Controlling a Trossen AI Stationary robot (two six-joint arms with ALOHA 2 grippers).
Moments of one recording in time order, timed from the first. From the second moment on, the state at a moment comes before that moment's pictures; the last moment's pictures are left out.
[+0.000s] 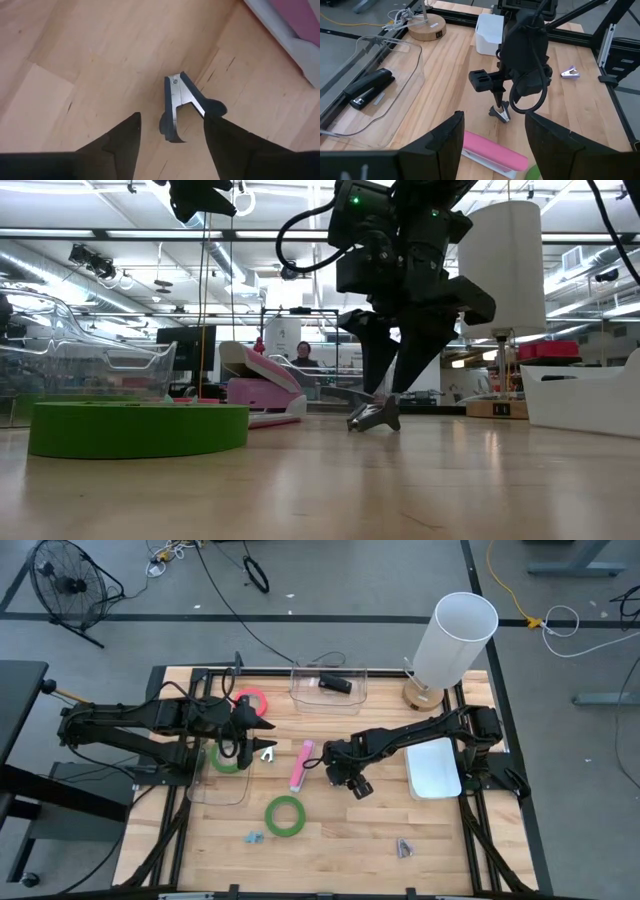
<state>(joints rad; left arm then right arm) -0.02 0.96 0.98 -0.52 -0.14 -0.17 0.05 1.89 1.29 -0.65 -0.11 -0.46</state>
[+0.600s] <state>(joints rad) -0.02 0.96 0.98 -0.52 -0.14 -0.17 0.05 1.89 1.24 -0.63 -0.12 -0.48</state>
